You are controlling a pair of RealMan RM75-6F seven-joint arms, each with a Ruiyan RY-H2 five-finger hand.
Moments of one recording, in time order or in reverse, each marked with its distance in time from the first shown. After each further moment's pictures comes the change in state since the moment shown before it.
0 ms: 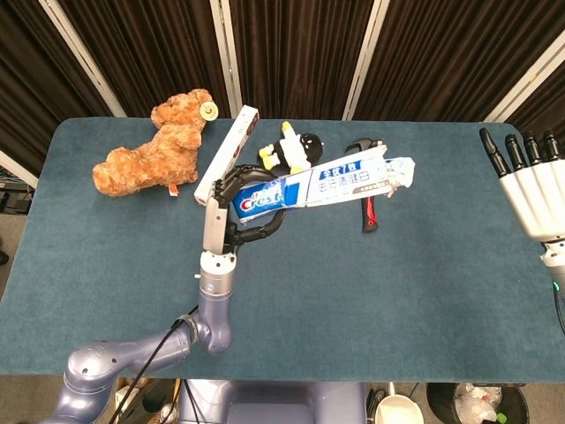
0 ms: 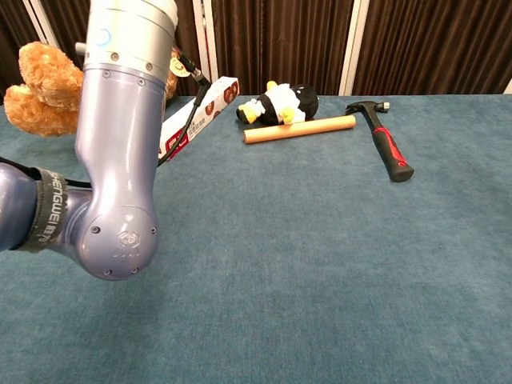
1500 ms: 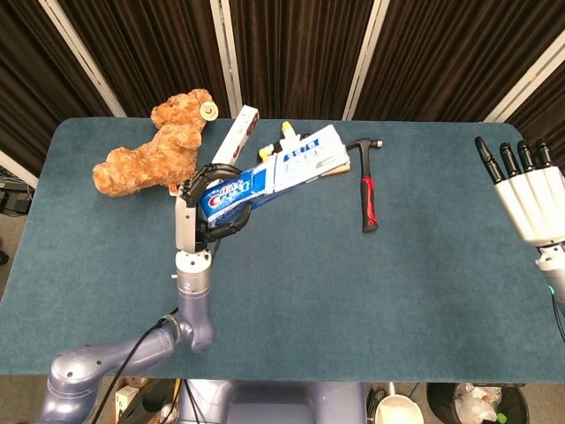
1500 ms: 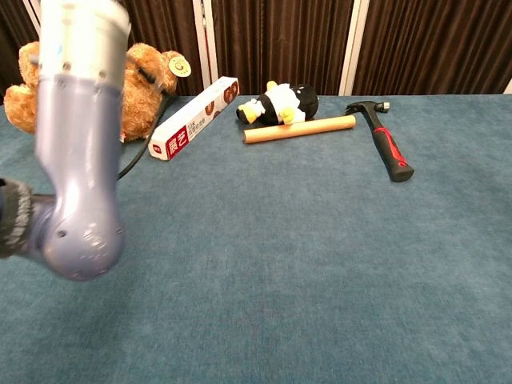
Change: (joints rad) left arm 0.121 0.046 0.059 0.037 -0.011 0.006 -0.032; right arm -0.004 -0.026 -0.025 0.019 -0.002 0.009 0.014
